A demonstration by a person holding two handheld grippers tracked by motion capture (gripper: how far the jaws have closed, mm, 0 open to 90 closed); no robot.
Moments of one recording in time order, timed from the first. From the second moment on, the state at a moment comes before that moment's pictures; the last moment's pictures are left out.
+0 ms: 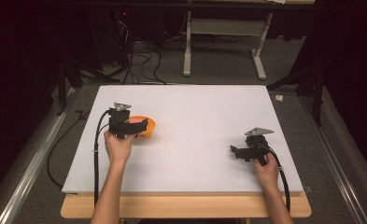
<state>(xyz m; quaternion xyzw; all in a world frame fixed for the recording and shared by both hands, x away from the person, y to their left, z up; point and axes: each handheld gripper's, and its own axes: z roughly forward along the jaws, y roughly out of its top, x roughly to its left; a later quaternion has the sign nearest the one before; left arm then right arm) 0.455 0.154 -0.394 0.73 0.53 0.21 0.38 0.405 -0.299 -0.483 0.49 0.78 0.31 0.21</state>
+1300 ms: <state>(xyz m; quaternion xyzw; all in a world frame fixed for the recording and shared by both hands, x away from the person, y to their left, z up) 0.401 0.137 -0.384 0.75 0.45 0.19 0.44 0.405 -0.300 -0.483 0.49 0.78 0.31 0.21</state>
